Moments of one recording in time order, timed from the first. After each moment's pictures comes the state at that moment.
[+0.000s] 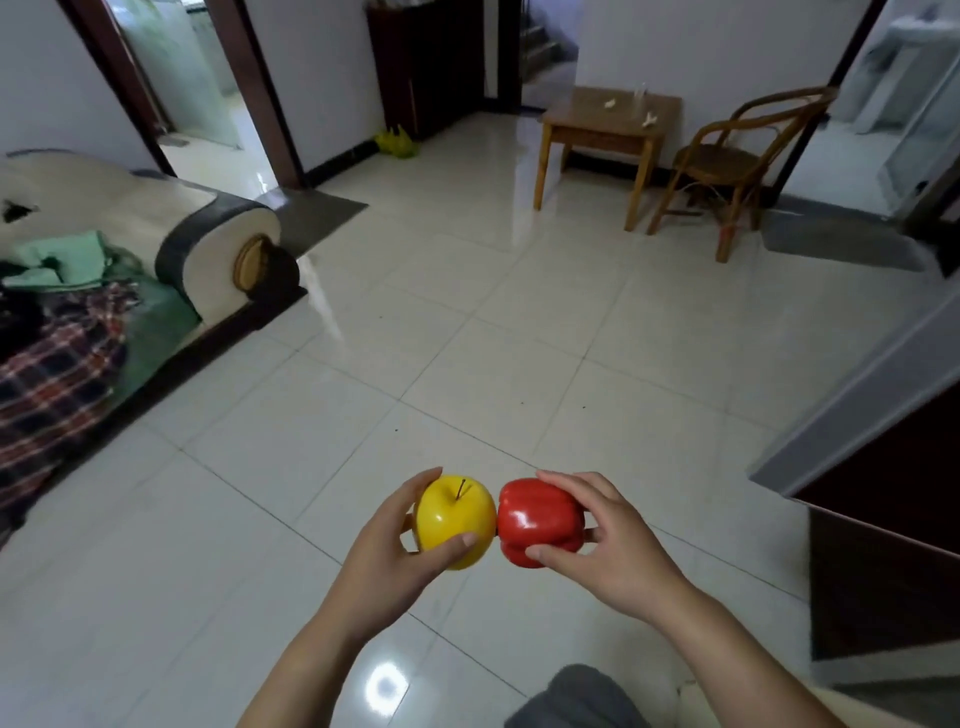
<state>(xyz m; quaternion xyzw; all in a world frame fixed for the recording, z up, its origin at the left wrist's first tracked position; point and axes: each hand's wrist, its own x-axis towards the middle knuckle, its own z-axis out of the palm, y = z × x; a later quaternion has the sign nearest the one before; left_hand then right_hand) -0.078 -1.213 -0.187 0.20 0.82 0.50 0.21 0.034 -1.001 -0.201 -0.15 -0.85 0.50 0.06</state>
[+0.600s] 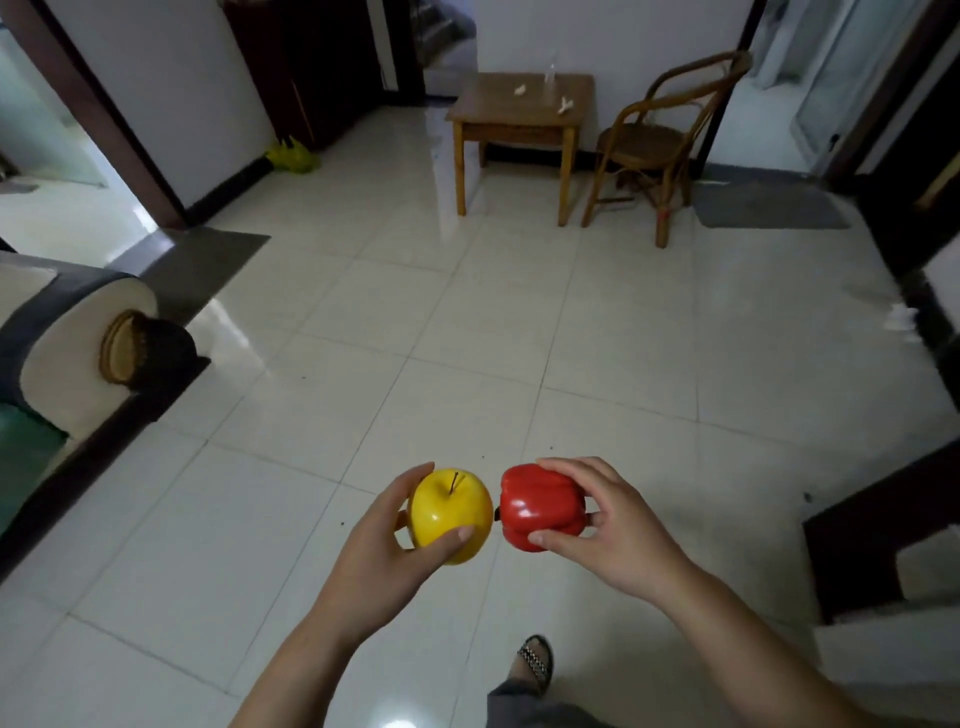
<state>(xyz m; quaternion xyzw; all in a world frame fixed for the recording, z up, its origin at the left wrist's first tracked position) -0.319 -0.975 -0.185 0.28 0.80 0.46 0.26 -0.170 -0.779 -0.214 -0.22 -0.82 0.51 0.11</state>
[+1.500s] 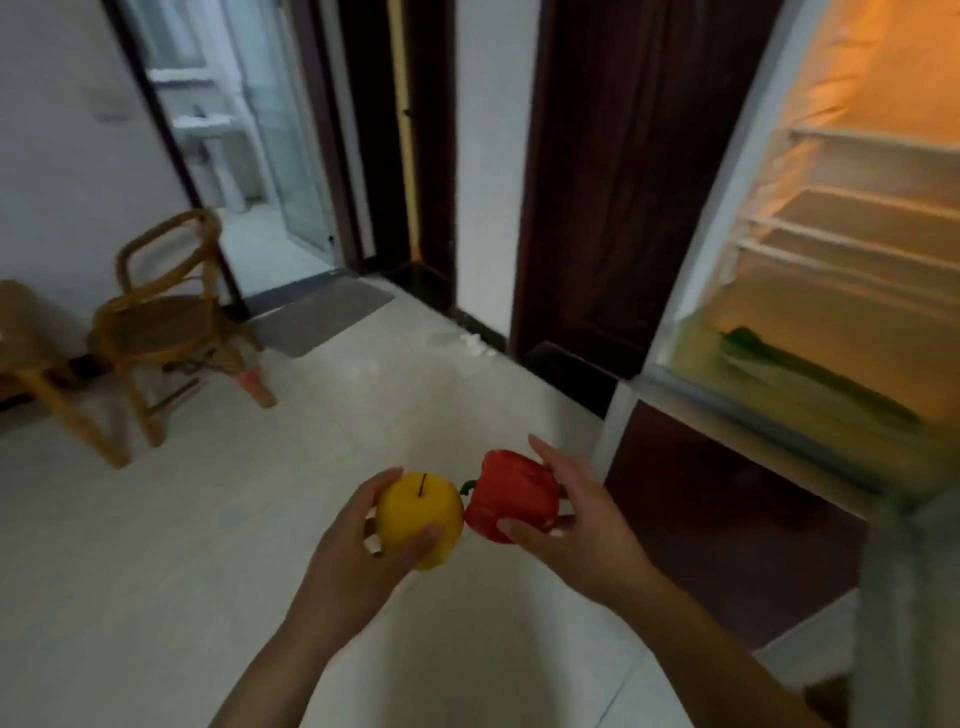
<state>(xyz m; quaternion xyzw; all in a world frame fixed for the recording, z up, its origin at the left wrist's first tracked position) -0.406 -0.336 -0.151 0.62 0.52 0.38 0.45 -0.181 -0.374 -0.152 -0.61 -0.58 0.32 0.43</state>
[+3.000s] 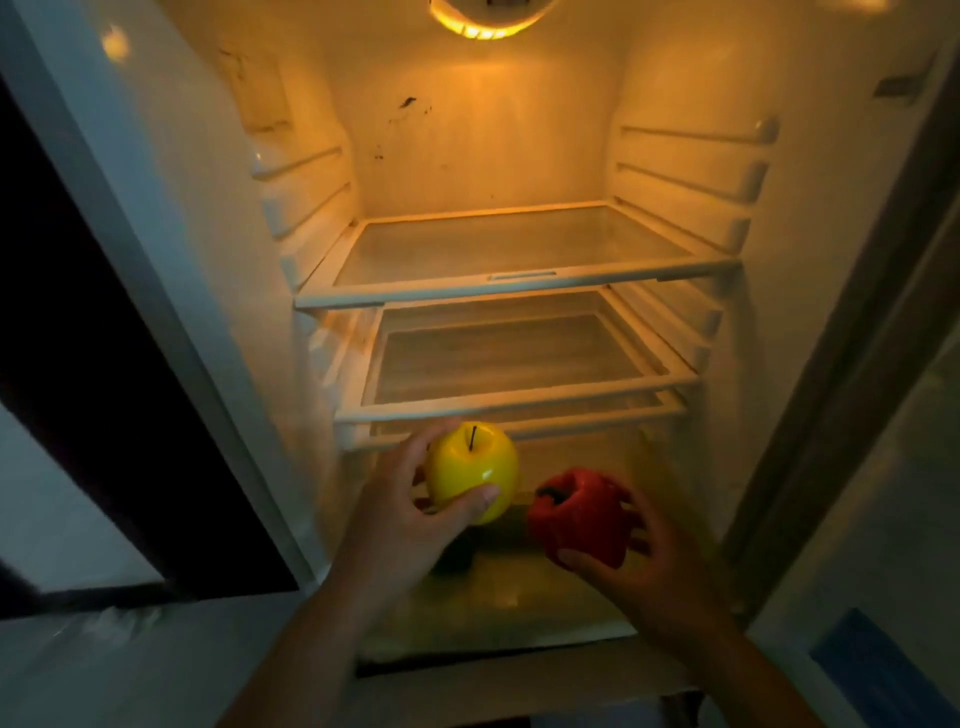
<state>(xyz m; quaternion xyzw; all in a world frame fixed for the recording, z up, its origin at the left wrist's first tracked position) 0.189 -0.056 -0.063 0.83 0.08 0.20 0.51 0.268 -0.270 -0.115 -0.76 -0.23 -0.01 0.61</state>
